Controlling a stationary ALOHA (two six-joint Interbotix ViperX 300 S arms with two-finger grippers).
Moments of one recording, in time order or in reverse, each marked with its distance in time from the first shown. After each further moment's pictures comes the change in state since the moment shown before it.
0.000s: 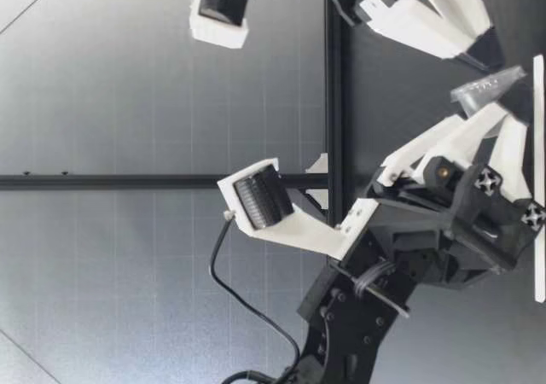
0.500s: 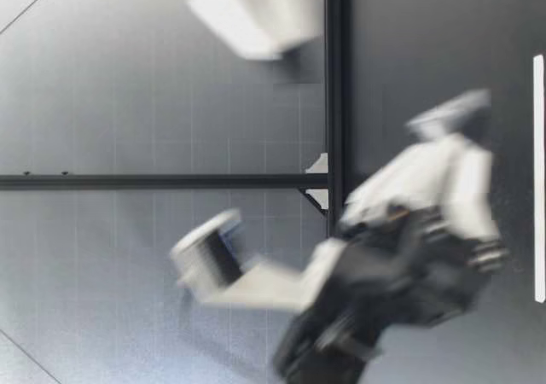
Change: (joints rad) left arm -0.002 -0.132 0.155 0.000 -0.190 -0.066; right arm 0.000 -0.385 0.044 -0.071 -0.115 -0.037
